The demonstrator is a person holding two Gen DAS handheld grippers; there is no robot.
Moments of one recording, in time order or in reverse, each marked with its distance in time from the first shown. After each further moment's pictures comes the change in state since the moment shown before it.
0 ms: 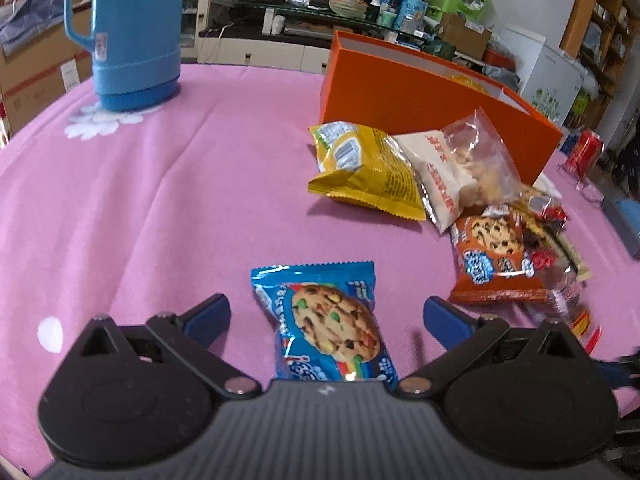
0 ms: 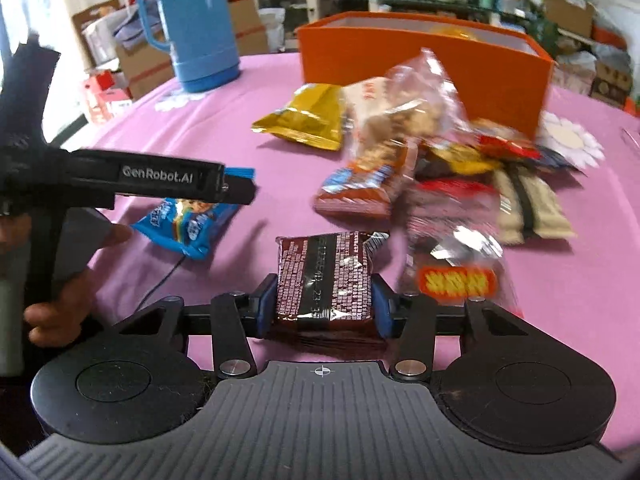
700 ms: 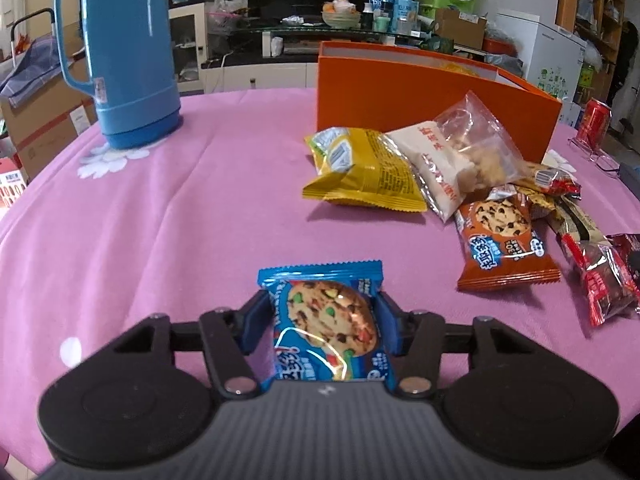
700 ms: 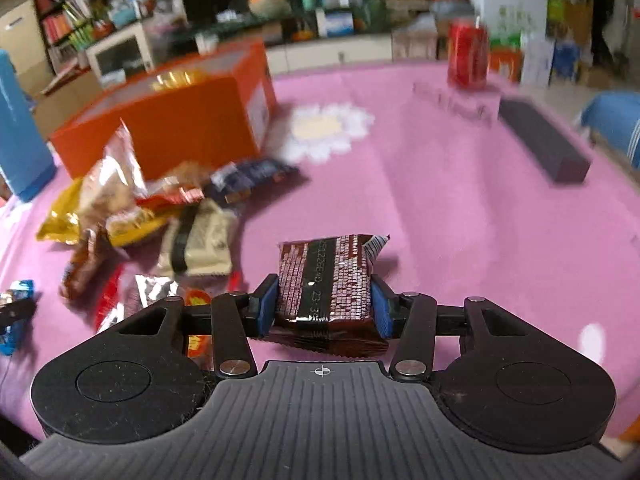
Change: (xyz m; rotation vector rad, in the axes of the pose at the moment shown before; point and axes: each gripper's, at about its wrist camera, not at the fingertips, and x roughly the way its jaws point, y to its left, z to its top) left arm -0.003 -0.019 -0.010 0.115 -0.048 0.097; right arm -0.019 -0.186 0.003 0.332 -0.045 -0.281
